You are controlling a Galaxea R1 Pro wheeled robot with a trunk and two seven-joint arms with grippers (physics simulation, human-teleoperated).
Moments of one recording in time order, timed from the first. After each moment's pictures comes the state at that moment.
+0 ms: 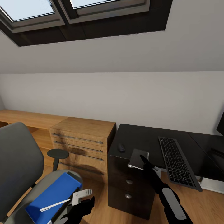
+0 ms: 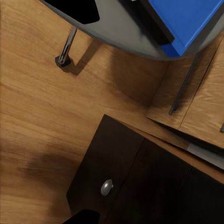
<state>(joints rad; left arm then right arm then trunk) 0.08 -0.09 -0.25 -1.59 0.36 0.56 0.42 -0.31 0.04 -0.09 -1.05 -1.32 0.29 0.19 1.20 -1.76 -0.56</state>
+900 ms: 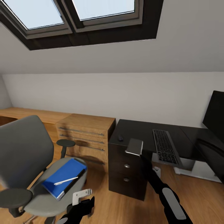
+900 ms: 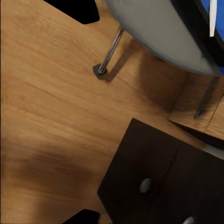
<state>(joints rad) 0.08 -0.09 -0.25 -1.59 0.36 0.56 0.42 -0.31 0.04 -0.09 -1.05 -1.32 0.29 0.19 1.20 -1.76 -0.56</state>
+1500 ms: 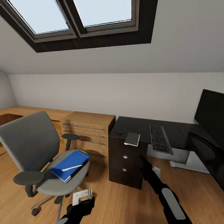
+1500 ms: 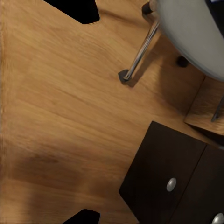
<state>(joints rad) 0.08 -0.09 -0.25 -1.58 0.36 0.56 0.42 -0.31 0.04 -0.09 -1.04 -1.31 0.28 0.19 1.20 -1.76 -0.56</state>
